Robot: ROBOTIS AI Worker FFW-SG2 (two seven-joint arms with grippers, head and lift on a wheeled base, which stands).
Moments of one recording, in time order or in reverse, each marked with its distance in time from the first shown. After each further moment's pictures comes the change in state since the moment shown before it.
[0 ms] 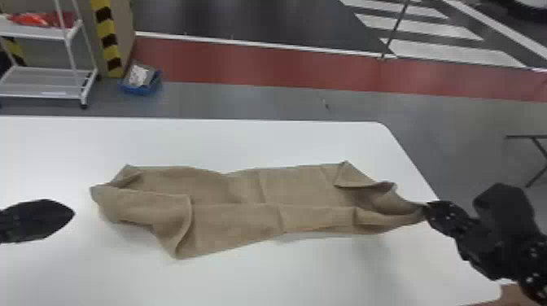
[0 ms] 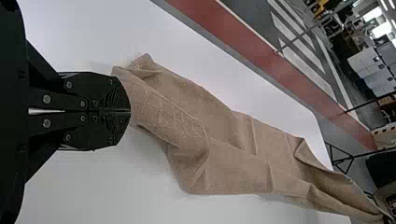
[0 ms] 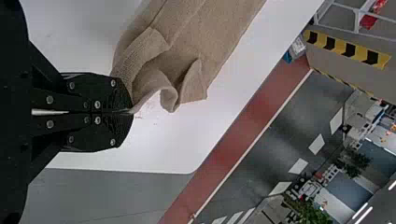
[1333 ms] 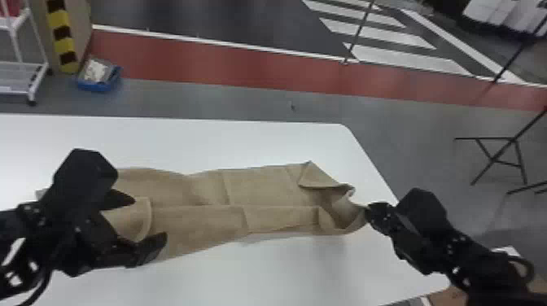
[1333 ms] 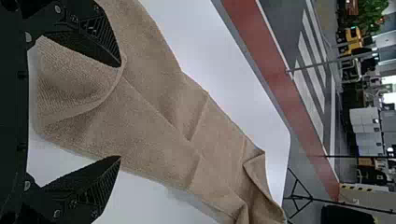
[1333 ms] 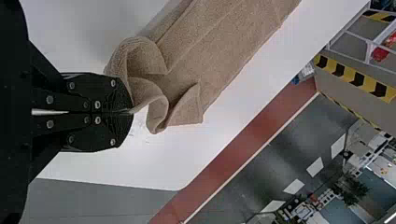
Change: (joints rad) left arm -0.292 -0.261 -0.555 -0.055 0.029 0.713 0.372; right arm 0.039 0.000 0.094 -0.010 0.113 -0.049 -0.011
